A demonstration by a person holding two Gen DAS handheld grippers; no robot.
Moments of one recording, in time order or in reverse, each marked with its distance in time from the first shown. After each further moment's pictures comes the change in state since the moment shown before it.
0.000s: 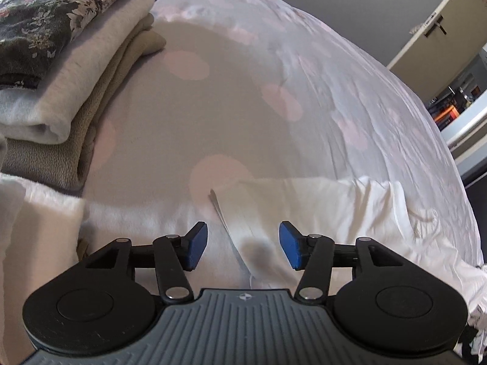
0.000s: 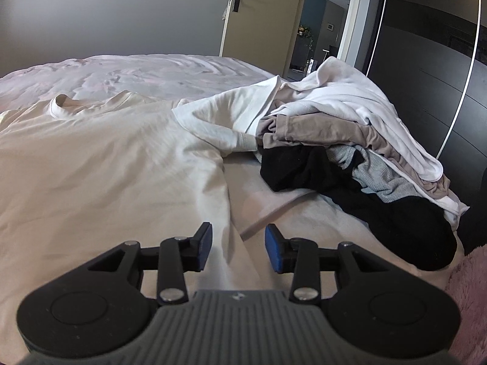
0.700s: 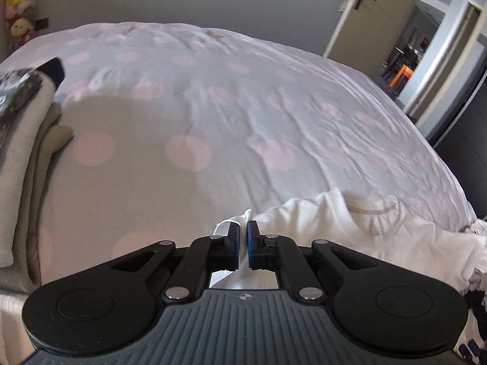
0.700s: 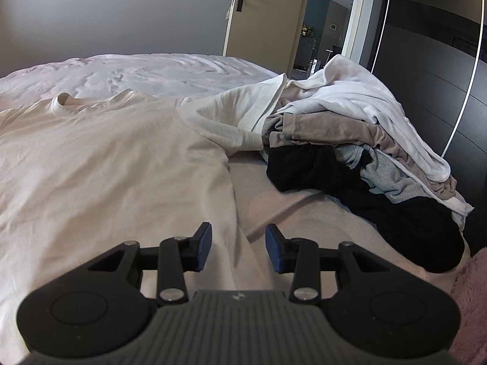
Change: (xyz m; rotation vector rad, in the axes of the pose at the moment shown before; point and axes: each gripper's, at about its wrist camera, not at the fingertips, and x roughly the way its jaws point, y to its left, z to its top) left arm -0.026 -0.122 0.025 0.346 -0.039 -0.098; right arm 0.006 0.003 0.000 0.004 0.002 0.018
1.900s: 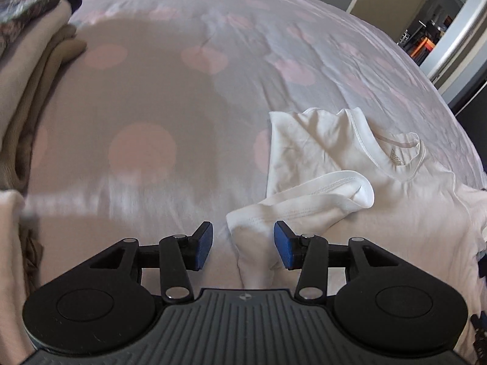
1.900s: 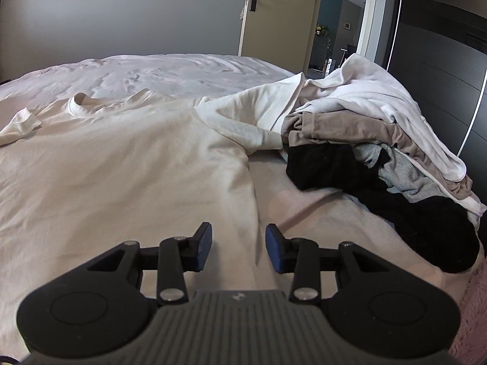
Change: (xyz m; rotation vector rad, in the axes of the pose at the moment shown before) left arm 0.029 0.021 -0.092 -0.144 0.163 0.039; right arm 0.001 0.005 -0.002 -0.008 0.006 0.070
